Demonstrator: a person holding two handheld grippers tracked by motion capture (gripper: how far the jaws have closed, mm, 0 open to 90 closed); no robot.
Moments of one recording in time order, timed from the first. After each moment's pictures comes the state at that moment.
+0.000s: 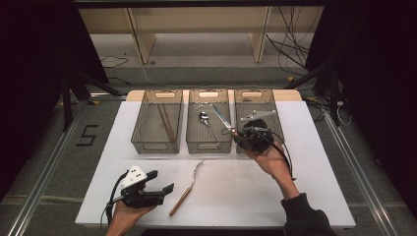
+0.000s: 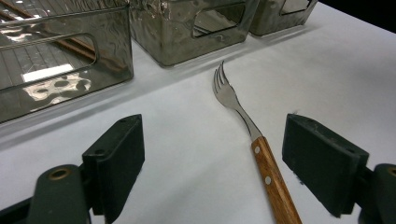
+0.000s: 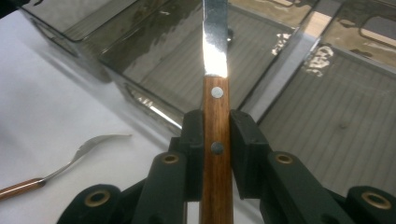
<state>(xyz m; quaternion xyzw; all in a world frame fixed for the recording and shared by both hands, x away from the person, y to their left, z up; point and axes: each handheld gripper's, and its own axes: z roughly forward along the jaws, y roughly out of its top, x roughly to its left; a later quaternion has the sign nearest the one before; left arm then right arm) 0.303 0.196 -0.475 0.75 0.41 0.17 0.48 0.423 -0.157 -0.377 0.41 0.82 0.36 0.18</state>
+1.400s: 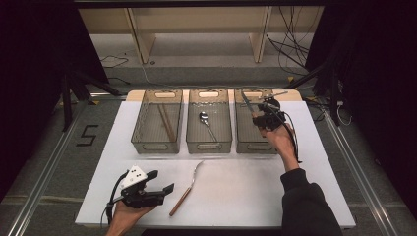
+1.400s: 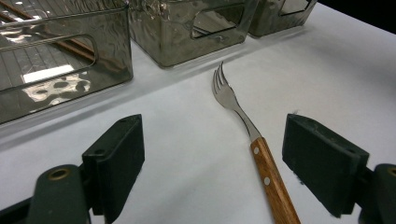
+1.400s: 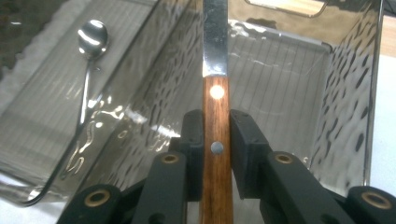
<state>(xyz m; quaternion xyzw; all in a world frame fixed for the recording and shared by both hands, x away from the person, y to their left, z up) 0.302 0.195 -0.474 0.75 0.41 0.17 0.49 0.511 -0.201 -0.394 0.53 0.77 0.29 0.19</state>
